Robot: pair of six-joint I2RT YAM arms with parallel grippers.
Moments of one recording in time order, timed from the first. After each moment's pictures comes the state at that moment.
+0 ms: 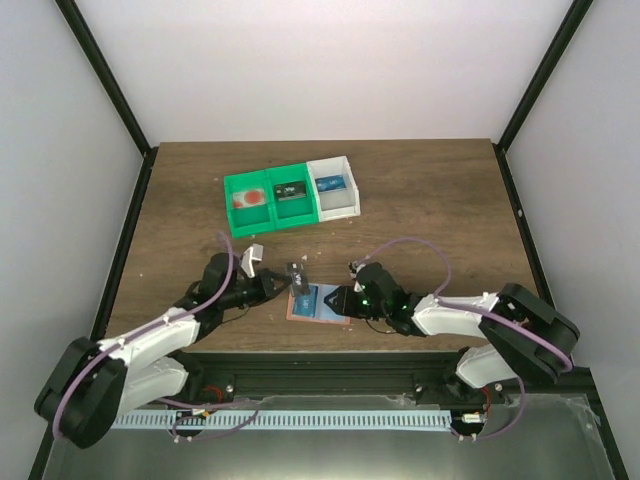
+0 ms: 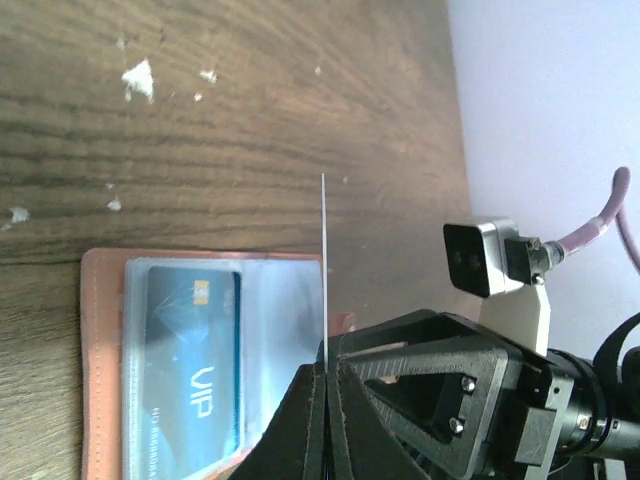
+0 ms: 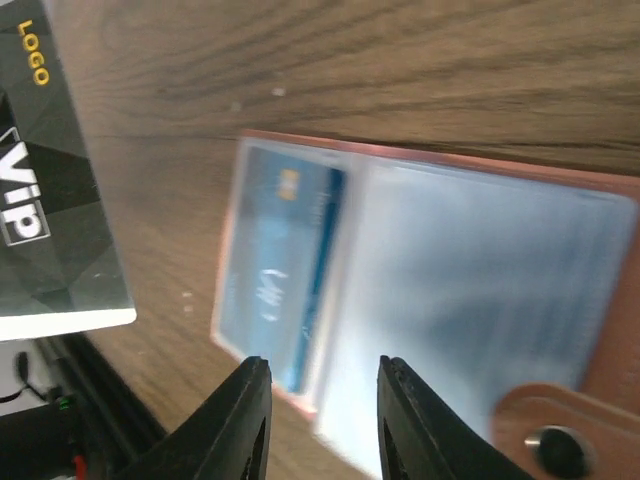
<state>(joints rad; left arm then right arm) -0.54 1.10 0.30 0.28 0.48 -0.96 0.87 1.41 0.42 0.29 -0.19 0.96</state>
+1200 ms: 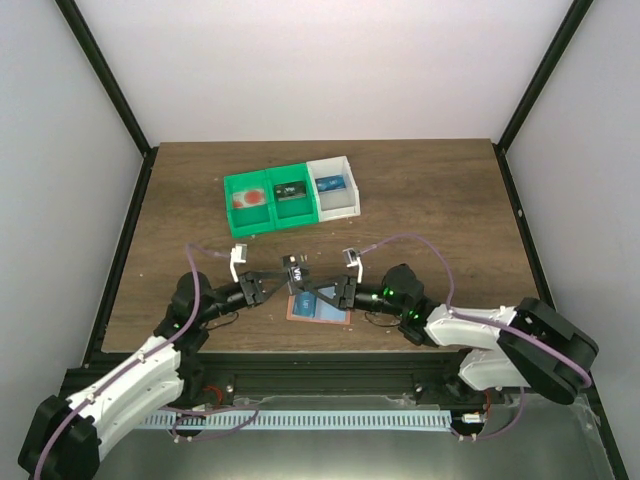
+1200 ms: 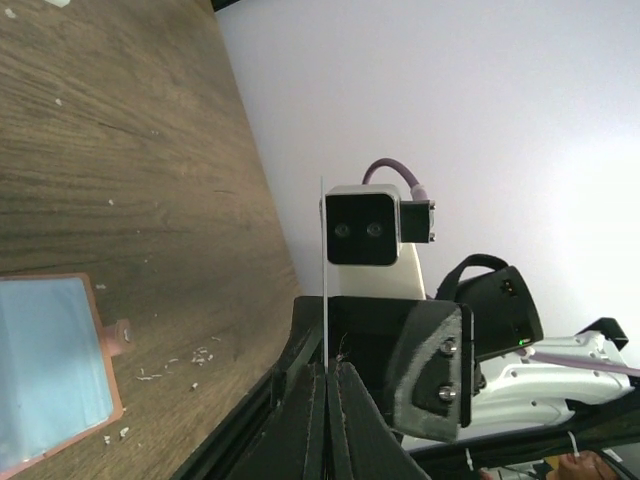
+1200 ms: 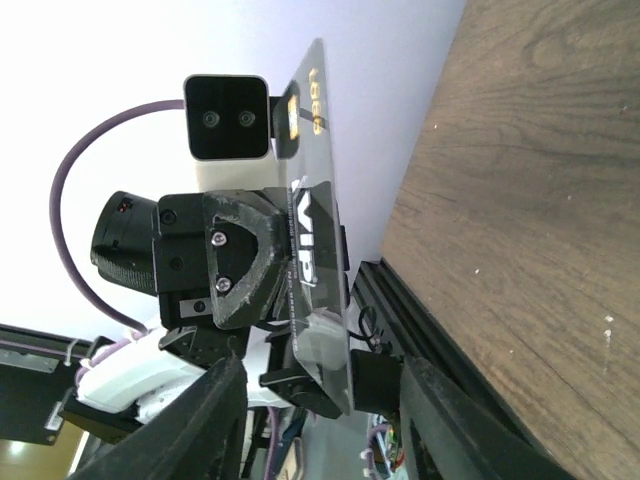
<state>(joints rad) -0.53 0.71 0.19 0.47 0.61 -1.17 0.87 1.27 0.33 0.92 -0.52 1.21</state>
